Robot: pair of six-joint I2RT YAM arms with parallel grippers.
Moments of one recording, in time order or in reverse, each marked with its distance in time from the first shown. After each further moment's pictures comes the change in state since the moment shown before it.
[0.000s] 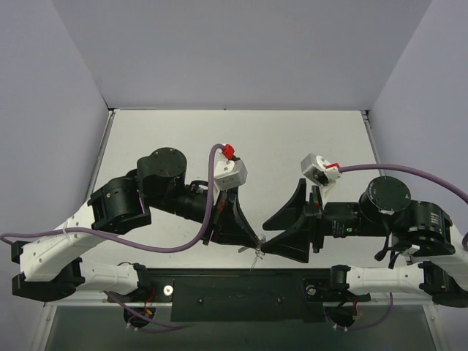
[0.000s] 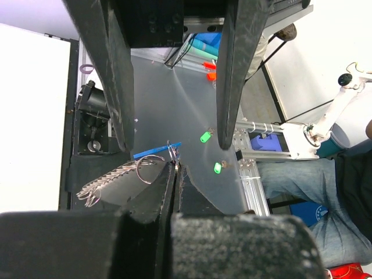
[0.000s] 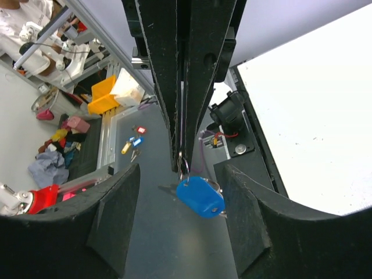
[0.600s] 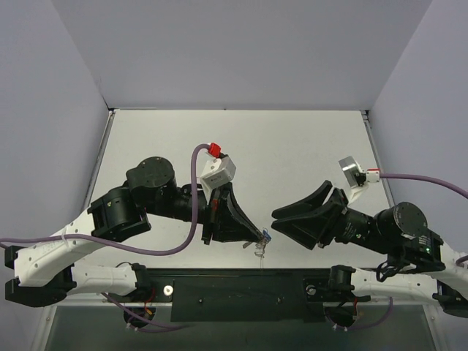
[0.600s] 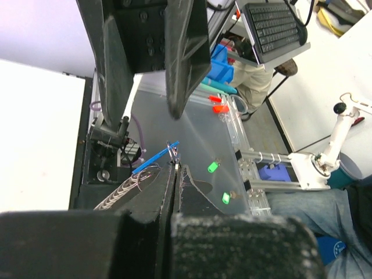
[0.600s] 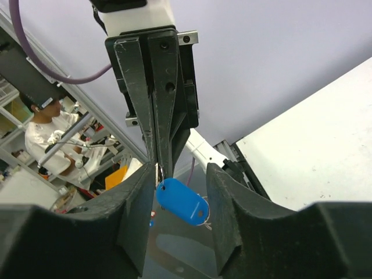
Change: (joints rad) left arm 0.000 -0.090 -0.165 0.226 -0.064 -0.059; right arm 0.000 -0.298 -0.424 0.466 0.244 0.148
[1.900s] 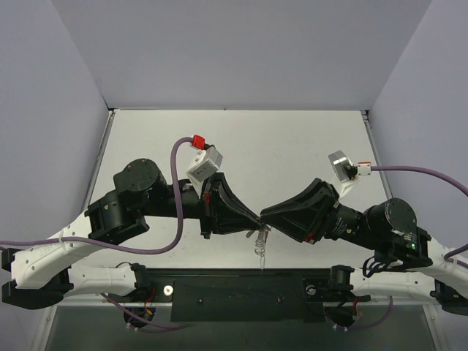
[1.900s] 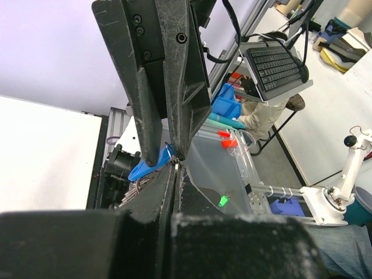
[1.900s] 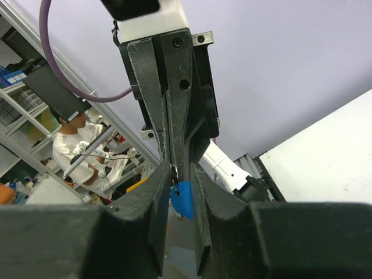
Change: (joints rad) left arm 0.000 -0.043 -0.059 0.184 -0.093 -0.039; right arm 0.000 0.079 -0.013 0.155 -0.023 0.073
